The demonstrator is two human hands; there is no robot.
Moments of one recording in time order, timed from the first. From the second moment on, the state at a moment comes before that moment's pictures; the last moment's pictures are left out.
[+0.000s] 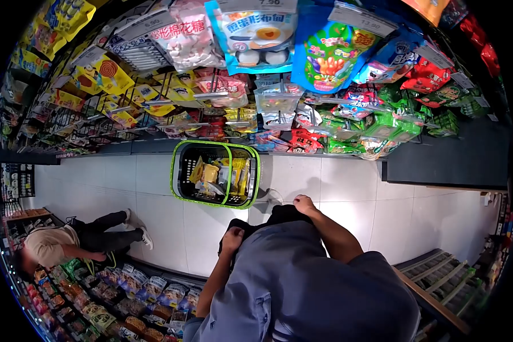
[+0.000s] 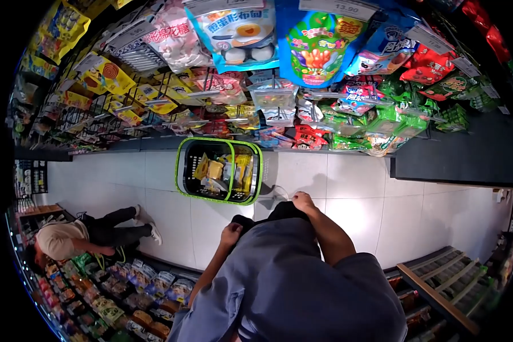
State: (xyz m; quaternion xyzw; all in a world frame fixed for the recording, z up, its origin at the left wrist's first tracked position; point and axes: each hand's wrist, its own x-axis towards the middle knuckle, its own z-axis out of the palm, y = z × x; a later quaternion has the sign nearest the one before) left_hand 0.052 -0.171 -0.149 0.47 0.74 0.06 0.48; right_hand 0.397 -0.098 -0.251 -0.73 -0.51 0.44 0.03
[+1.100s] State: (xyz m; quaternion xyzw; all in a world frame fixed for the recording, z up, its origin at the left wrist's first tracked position) left_hand -0.279 0.105 -0.361 0.69 0.60 -0.09 0.41; right_hand 0.053 -0.182 -0.203 -0.86 -0.37 0.35 0.08
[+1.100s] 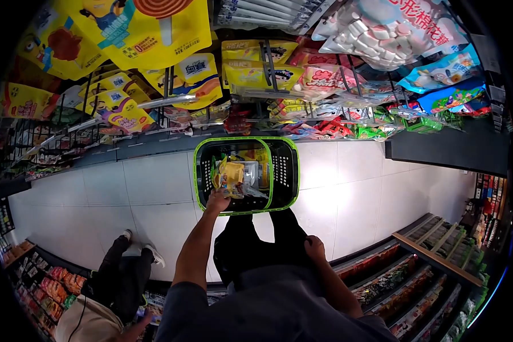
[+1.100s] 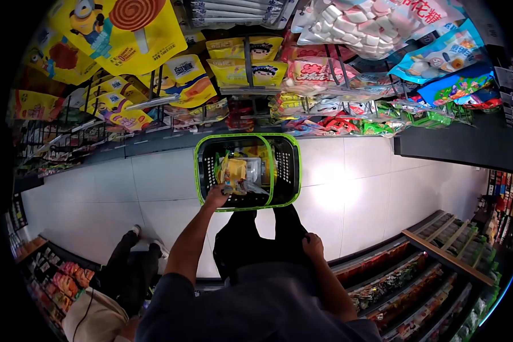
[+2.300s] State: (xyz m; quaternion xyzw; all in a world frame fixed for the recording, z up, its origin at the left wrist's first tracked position) left_hand -0.345 0.044 -0.176 0.68 0.66 0.20 0.25; right_hand 0.002 -0.100 -0.175 -0.81 -0.41 0.40 0.14
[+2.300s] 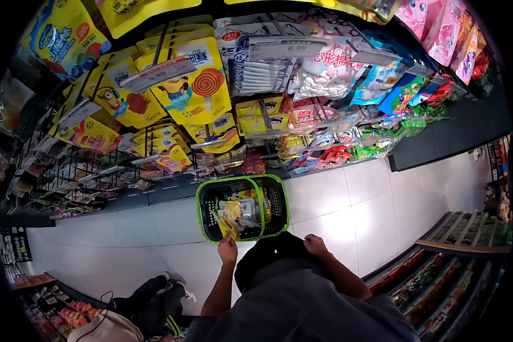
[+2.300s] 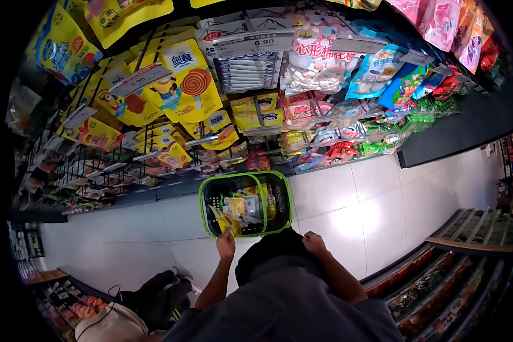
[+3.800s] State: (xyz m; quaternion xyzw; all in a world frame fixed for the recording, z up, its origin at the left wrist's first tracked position) left_hand -0.431 0.140 0.043 0.41 0.56 0.41 0.60; right_hand -0.236 0.093 0.036 -0.56 -0.38 0.63 0.39
